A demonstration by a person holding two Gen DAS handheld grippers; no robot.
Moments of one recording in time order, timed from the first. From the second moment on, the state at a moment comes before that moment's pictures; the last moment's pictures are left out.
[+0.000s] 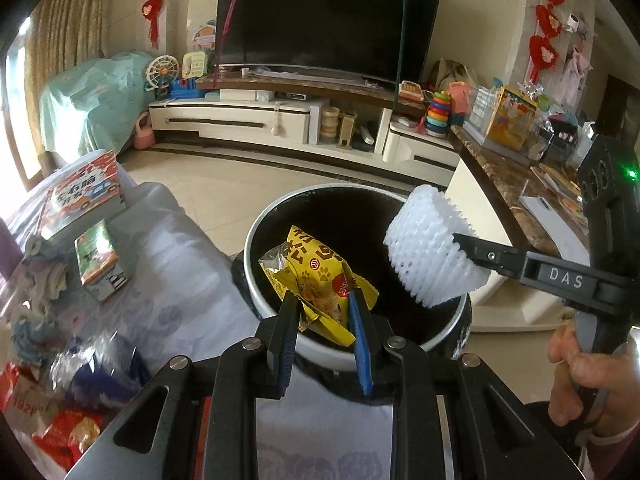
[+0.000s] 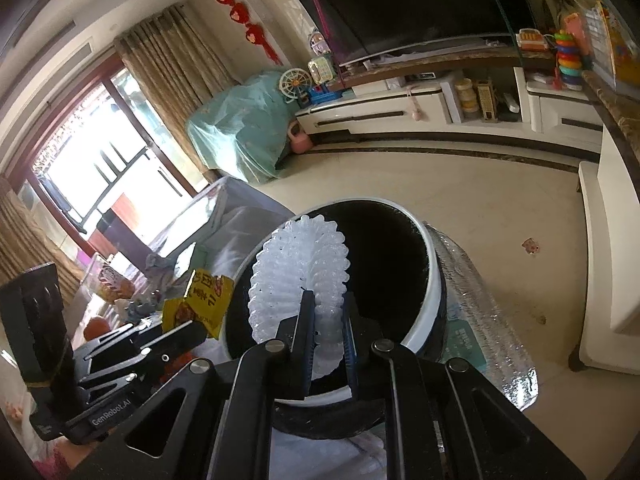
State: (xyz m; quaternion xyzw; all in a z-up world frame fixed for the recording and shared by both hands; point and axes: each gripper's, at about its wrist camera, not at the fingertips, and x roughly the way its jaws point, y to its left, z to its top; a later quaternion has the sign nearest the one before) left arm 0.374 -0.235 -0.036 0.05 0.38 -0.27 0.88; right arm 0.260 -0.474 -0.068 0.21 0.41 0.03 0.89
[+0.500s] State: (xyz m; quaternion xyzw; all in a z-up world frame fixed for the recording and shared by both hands) left arm 0.398 -0.258 -0.040 0.06 0.40 -0.27 0.87; right arm 0.283 -0.485 -0.072 0.18 0.43 0.02 0.88
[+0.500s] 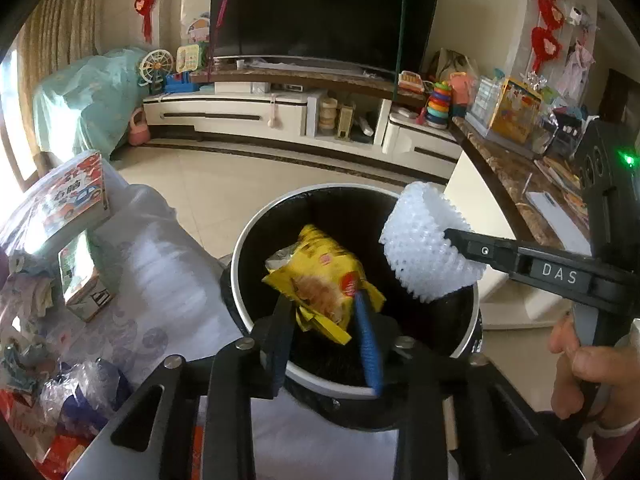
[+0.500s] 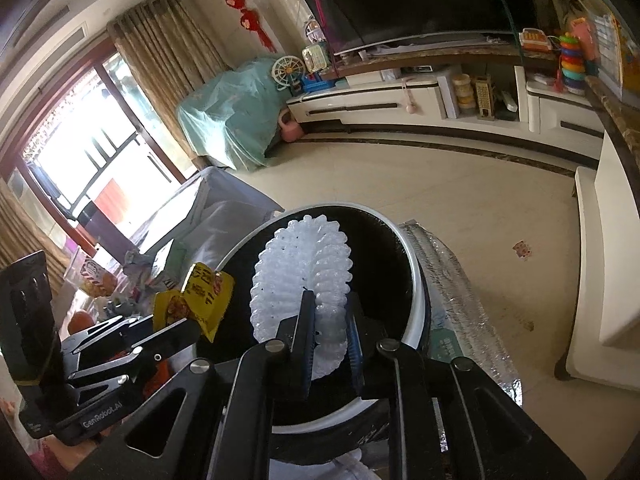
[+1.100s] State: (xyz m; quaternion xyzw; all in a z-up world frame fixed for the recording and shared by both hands) left arm 0.334 -0.206 -0.042 0.01 0.39 -0.23 0.89; right arm 0.249 -0.466 -0.051 0.20 0.39 0.01 0.90
